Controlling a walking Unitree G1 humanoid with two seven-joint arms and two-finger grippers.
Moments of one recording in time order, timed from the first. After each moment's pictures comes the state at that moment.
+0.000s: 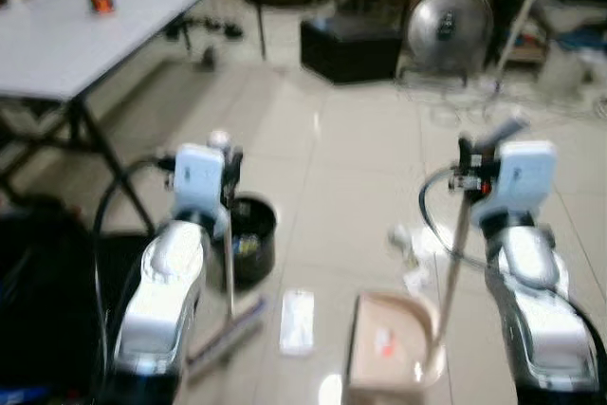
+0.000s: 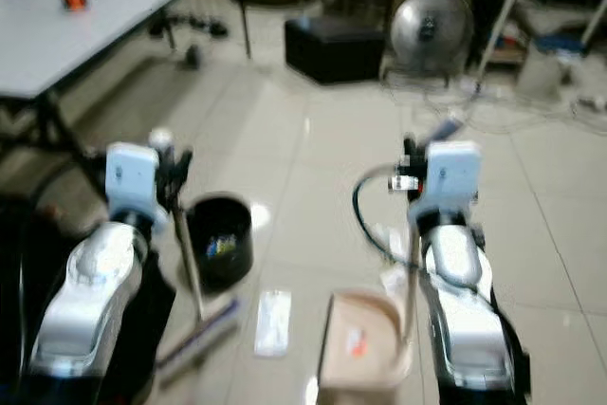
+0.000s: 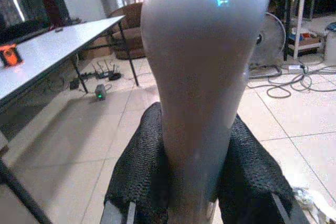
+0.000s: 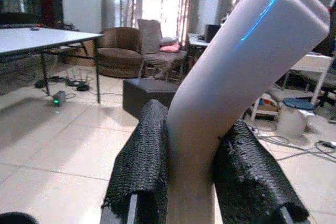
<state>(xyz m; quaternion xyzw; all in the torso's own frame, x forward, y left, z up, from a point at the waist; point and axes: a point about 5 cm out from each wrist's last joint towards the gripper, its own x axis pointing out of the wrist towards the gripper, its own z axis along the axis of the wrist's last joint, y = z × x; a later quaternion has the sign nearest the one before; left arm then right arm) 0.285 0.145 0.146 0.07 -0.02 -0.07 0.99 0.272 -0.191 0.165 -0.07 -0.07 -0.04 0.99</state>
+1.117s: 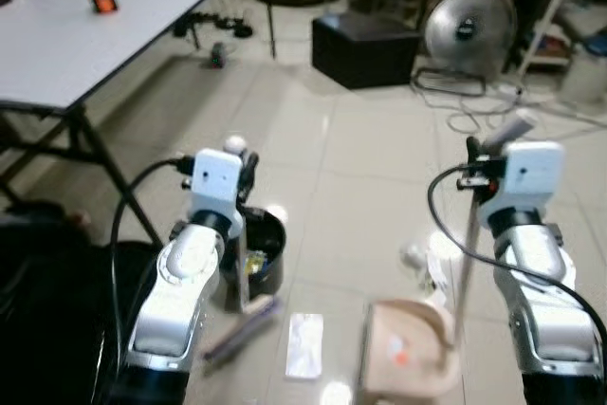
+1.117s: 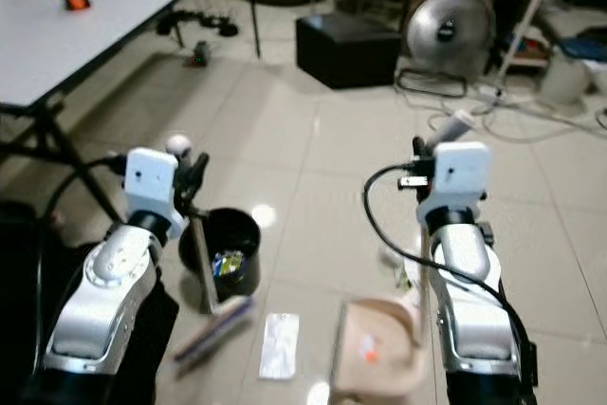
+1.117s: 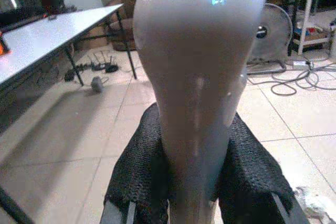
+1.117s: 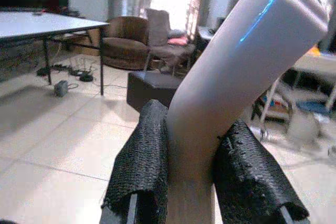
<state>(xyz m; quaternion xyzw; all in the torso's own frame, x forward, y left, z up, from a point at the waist) 0.286 0.137 0.140 0.07 0.00 -0.08 0.99 0.283 -0.195 0.160 -0.10 -0.07 -0.02 0.99</state>
